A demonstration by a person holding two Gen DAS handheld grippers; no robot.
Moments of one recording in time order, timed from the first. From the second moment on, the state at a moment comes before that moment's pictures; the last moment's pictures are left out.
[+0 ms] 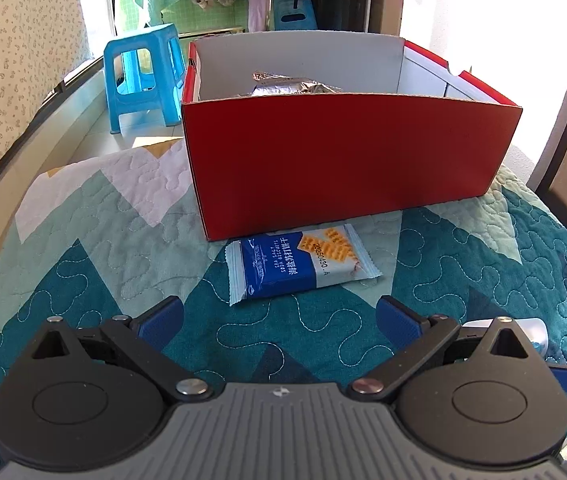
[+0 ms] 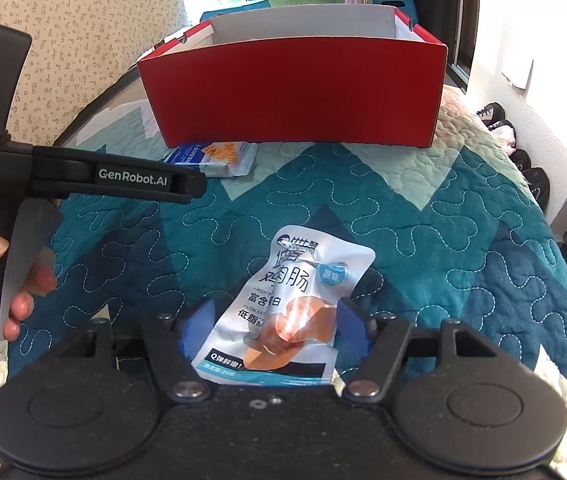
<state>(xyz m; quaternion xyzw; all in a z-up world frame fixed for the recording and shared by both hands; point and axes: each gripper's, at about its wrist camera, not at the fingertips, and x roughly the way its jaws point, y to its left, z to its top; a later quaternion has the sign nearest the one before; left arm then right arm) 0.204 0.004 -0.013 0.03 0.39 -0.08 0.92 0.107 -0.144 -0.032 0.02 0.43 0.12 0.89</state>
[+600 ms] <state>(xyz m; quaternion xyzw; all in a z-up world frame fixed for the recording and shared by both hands) 0.266 -0.007 -0.030 -0.01 0.42 -0.04 0.91 0.111 -0.141 -0.032 0.01 0.43 0.12 0.89</state>
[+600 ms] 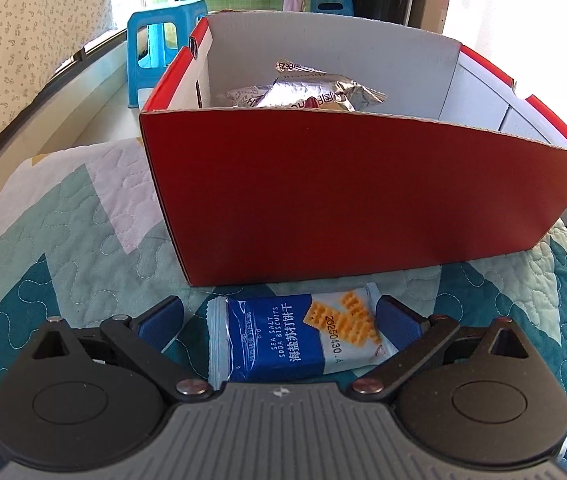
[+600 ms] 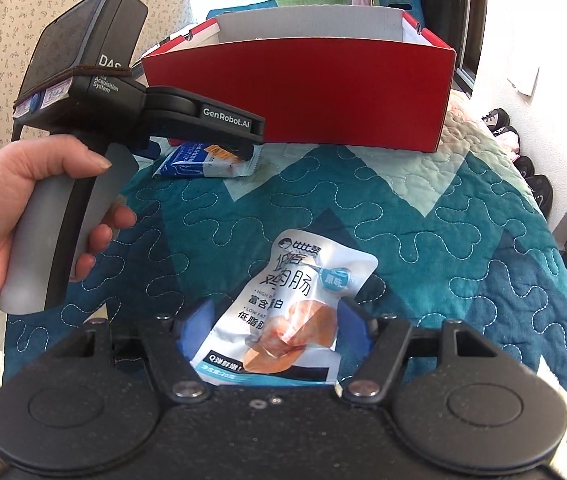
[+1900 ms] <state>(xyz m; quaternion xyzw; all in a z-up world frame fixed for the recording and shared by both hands) 0.237 -0.012 -0.025 0.01 0.40 -0.06 0.91 0.105 -0.143 -0.027 0.00 0.42 0.14 0.90</state>
